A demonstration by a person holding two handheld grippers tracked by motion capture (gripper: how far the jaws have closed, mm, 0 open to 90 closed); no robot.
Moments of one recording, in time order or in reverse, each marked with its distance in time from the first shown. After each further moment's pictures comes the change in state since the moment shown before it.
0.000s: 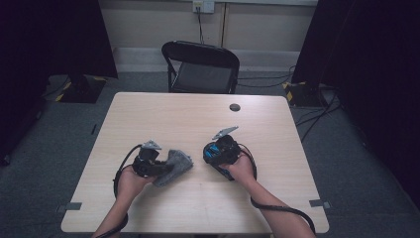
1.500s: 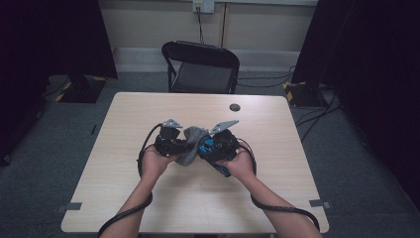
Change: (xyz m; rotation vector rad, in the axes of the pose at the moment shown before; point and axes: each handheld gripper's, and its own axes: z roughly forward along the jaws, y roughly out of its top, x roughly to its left) left arm -0.030 0.074 0.026 -0.087 -0.021 0.052; right arm 0.026 0.032 -0.038 -0.104 0.030 -0.071
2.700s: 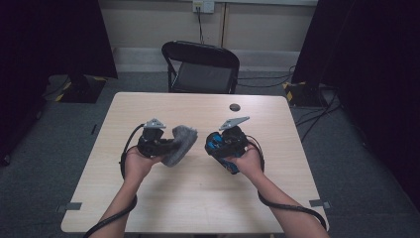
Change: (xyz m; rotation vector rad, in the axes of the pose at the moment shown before) left arm 0.018 -0.004 -0.042 -0.059 0.059 -0.005; right arm -0.017 -0.006 -0.018 -0.022 0.003 0.032
